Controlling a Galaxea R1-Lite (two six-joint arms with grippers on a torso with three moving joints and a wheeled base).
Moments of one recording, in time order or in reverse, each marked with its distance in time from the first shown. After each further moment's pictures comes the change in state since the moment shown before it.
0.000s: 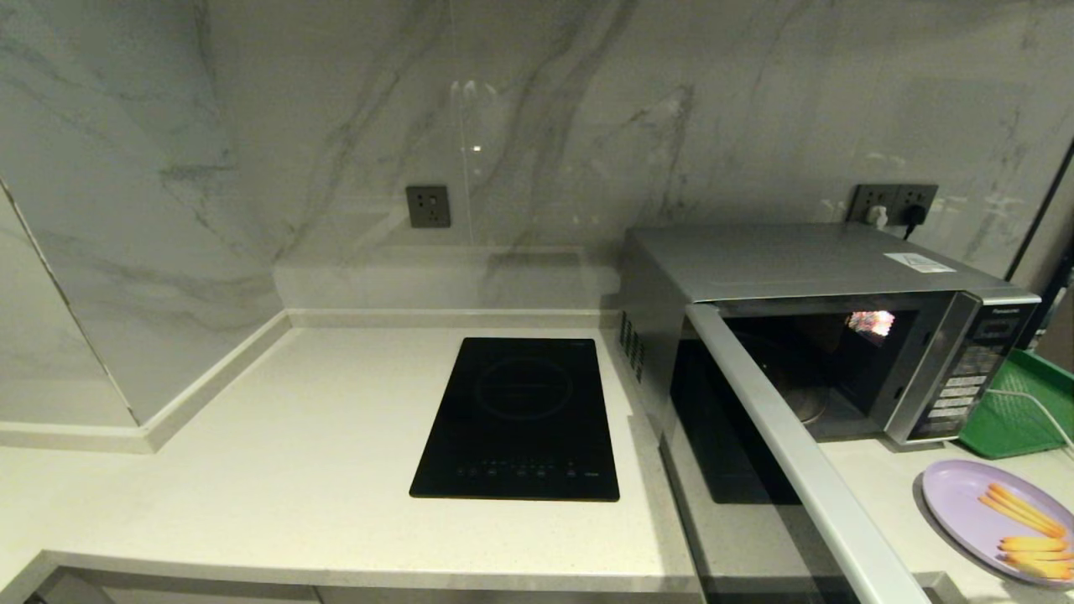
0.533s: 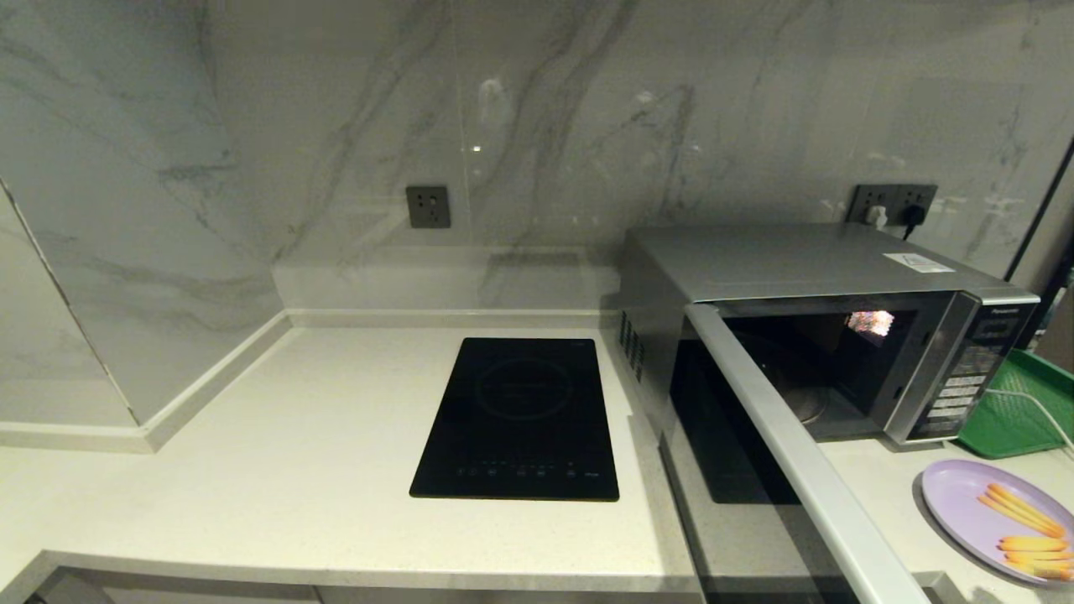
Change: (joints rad) left arm 0.000 0.000 0.000 0.000 0.000 0.001; right arm 0.081 -0.294 -0.072 0.319 0.041 -0.109
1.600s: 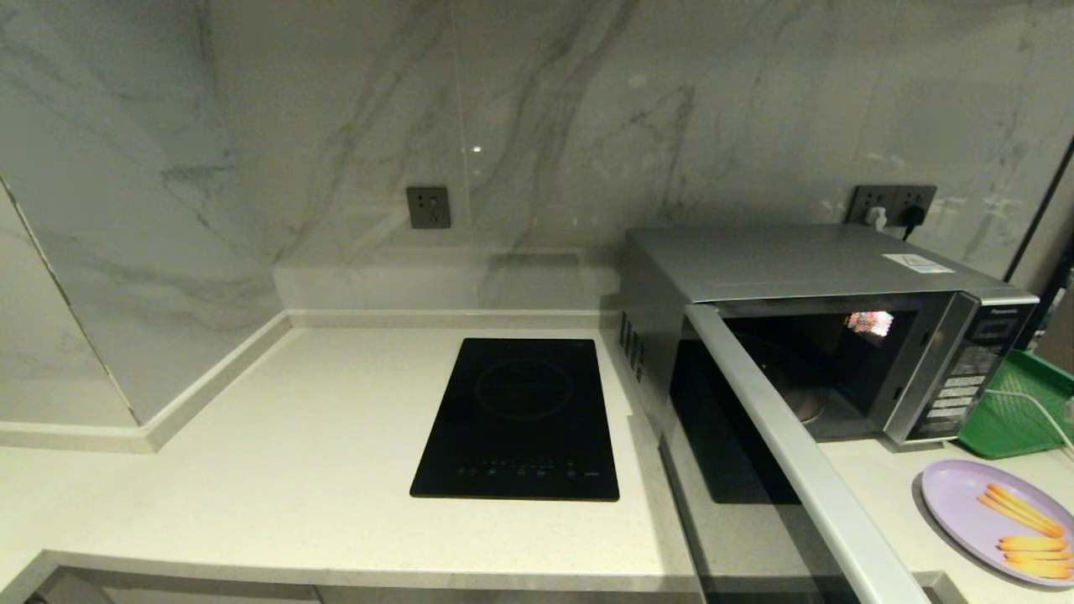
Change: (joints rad) left arm 0.000 0.000 0.000 0.000 0.000 0.000; right arm 1.151 -0.120 -0.635 0.600 -0.584 0.372
